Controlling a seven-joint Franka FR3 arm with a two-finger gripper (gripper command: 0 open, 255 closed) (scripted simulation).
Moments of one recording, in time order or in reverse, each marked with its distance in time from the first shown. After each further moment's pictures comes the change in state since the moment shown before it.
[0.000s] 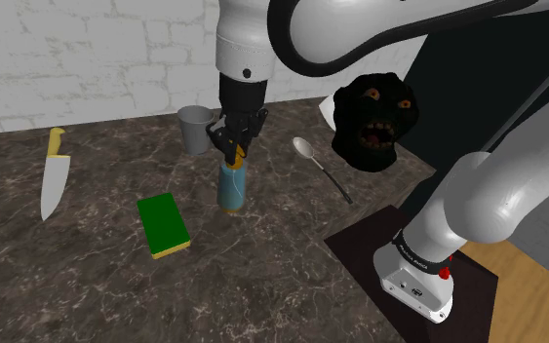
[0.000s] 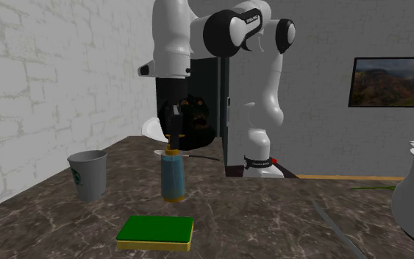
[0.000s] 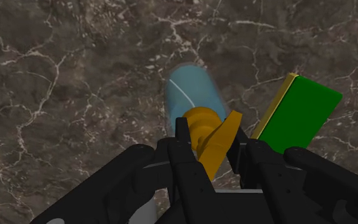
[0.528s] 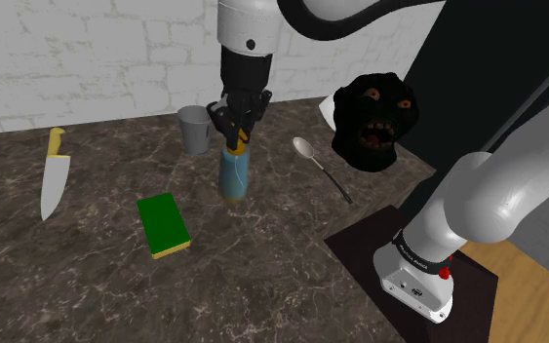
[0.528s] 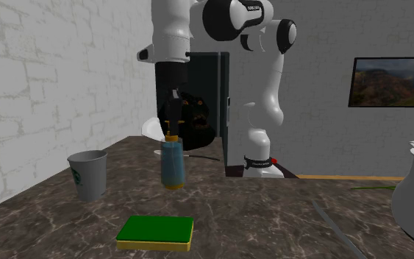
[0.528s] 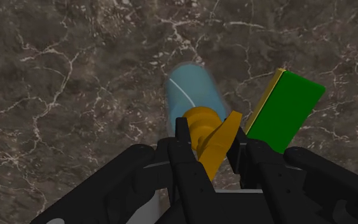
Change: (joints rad) arm -0.002 -0.023 -0.011 0.073 0.008 -0.094 -0.011
